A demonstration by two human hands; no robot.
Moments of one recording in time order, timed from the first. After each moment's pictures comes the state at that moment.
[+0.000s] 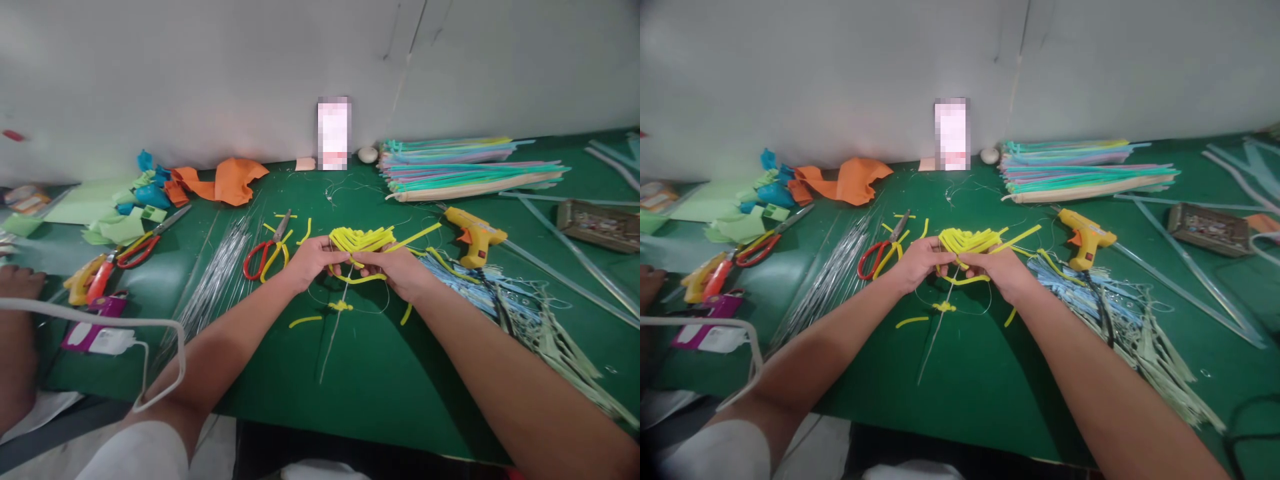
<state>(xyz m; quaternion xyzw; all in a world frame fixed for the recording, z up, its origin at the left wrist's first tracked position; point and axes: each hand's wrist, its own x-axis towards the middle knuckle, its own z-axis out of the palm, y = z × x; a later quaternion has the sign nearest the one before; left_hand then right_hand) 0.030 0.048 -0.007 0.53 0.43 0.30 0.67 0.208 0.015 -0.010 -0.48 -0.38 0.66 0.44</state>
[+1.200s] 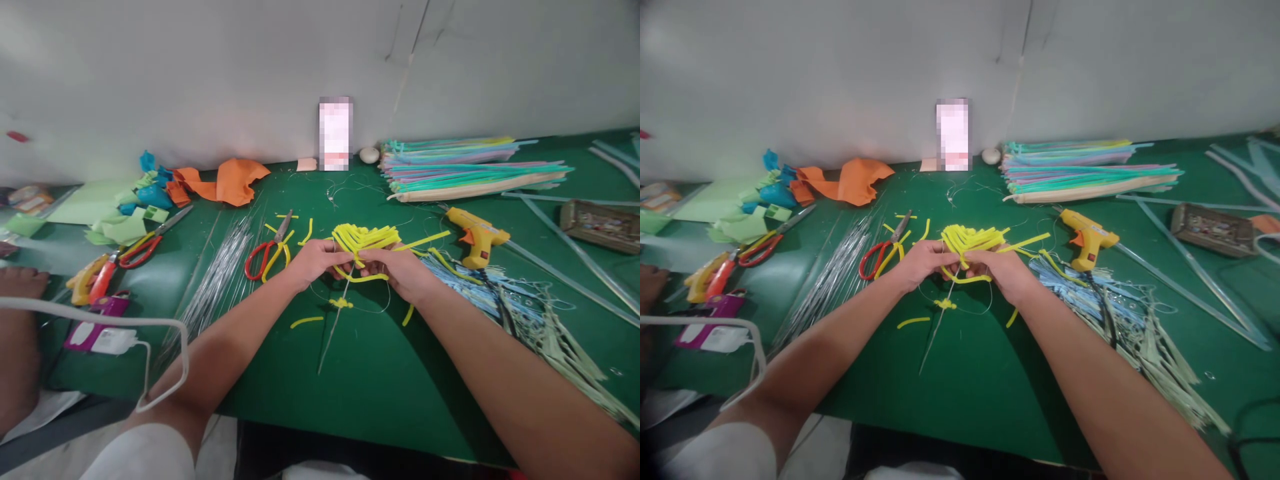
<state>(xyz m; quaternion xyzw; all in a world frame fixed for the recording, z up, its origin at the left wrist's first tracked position) 0.029 0.049 -0.007 0.54 0.43 0.27 0.67 0.208 0.012 -0.008 -0.44 -0.37 0.68 0.46</state>
